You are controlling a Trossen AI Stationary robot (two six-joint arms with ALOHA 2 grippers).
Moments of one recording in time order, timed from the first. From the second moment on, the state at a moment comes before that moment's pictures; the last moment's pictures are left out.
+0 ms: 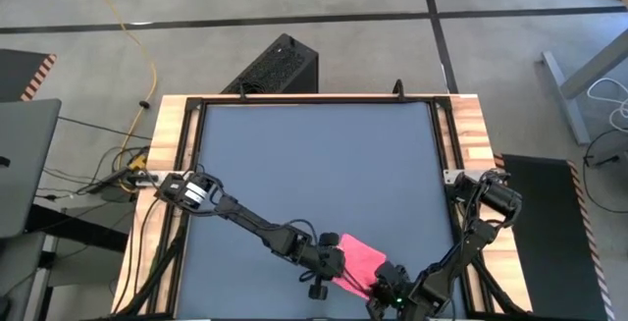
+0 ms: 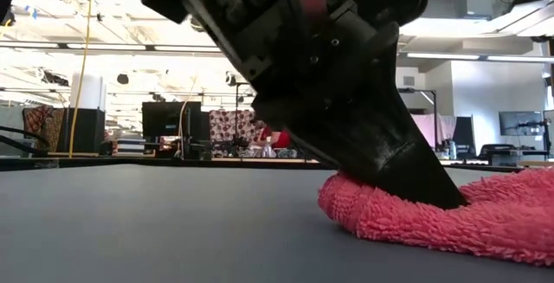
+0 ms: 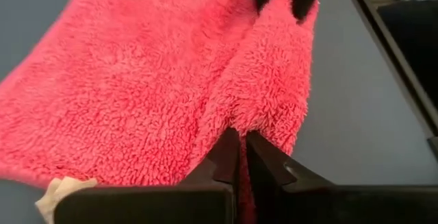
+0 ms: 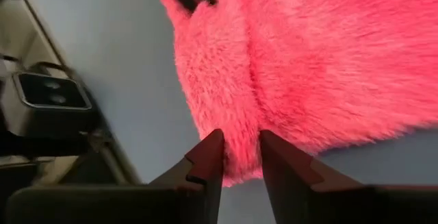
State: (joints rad) left arm -0.42 2.28 1.49 -0.08 -0.02 -0.26; right arm 0.99 1.98 1.17 -0.34 0.59 1.83
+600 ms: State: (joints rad) left arm -0.36 2.28 1.49 -0.17 0.27 -0.53; right arm 0.94 1.93 1.17 -0.54 0.68 1.73
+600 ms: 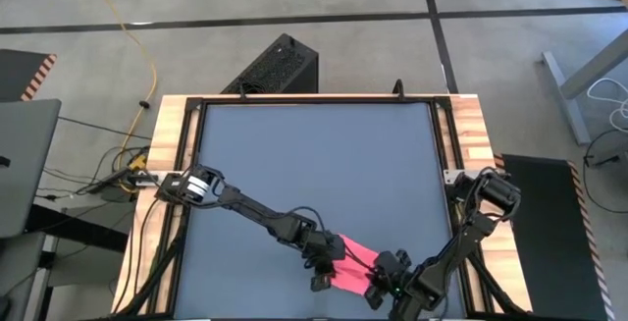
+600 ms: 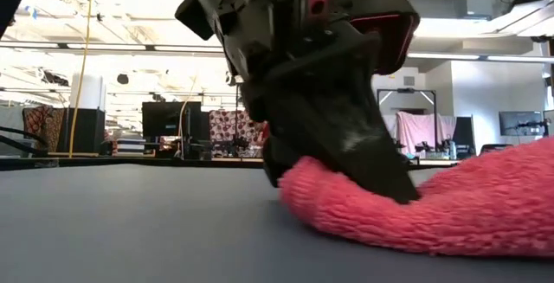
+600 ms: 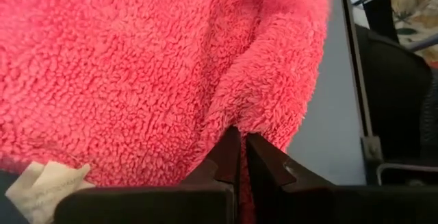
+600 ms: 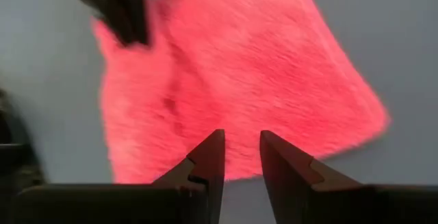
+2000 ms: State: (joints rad) left arm -0.31 2.26 1.49 -0.30 0.46 -0.63; right arm 1.00 1.98 1.33 -0.36 0.81 0.59
